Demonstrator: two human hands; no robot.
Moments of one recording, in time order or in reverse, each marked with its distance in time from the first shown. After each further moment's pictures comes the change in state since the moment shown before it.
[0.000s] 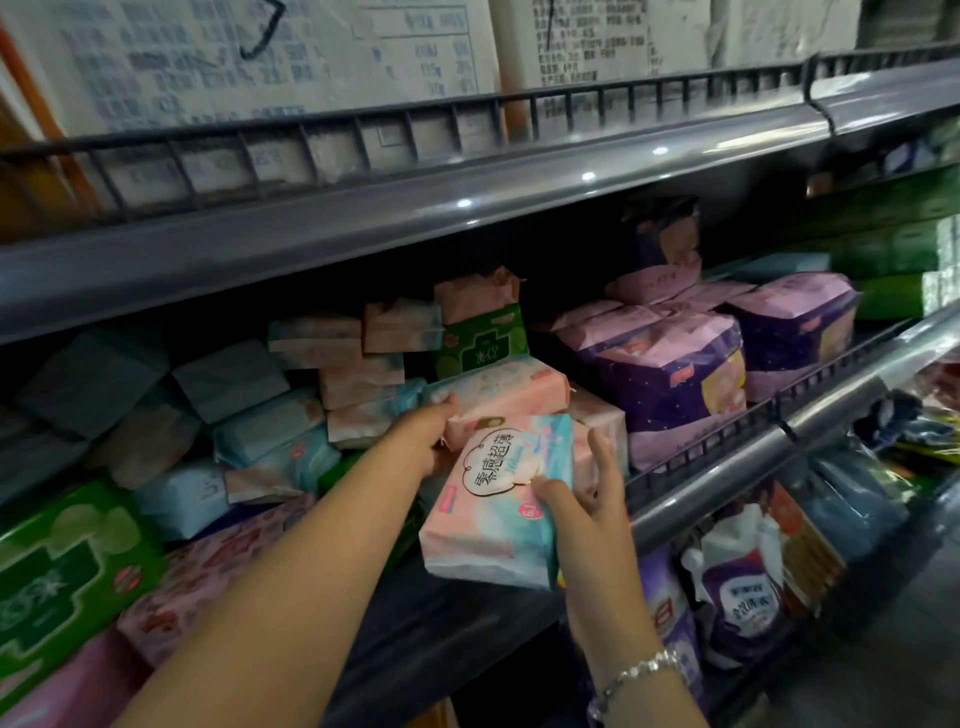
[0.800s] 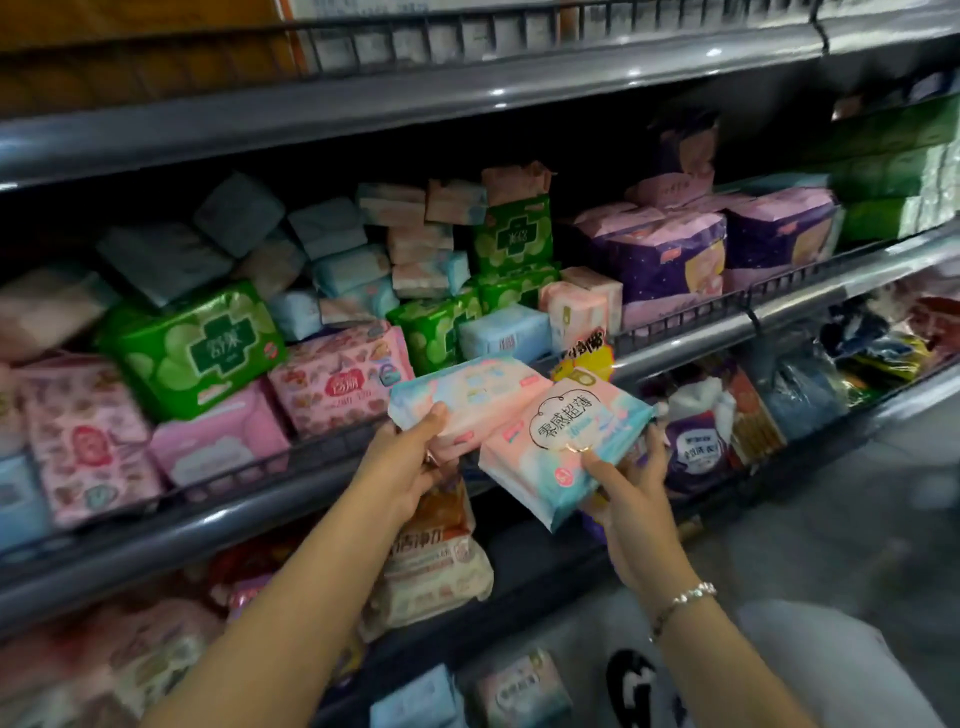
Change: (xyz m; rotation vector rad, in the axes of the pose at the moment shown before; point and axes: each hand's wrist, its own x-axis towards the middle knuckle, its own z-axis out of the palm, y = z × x) left_hand -0.207 -0.147 -0.108 -0.231 0.051 0.097; right_hand -0.152 0.025 -0.081 0.080 -0.012 0.138
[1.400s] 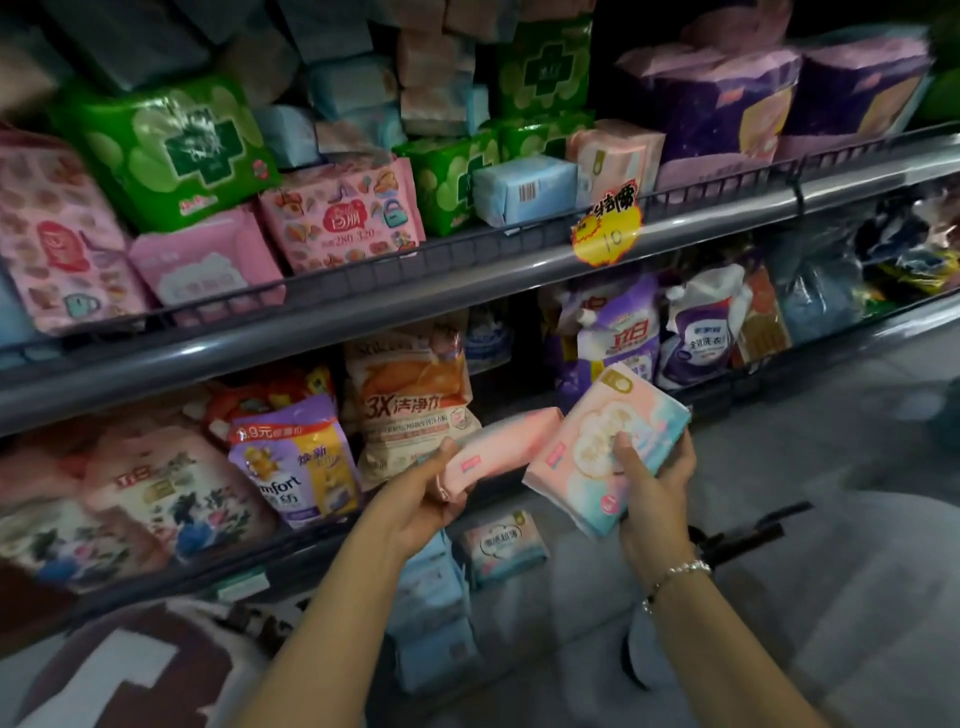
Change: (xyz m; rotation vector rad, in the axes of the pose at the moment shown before) left_hand -0.065 -0.150 -0.083 -0.158 0.034 -0.432; right_hand -0.058 0.090 -0.082 -0.063 0.297 0.062
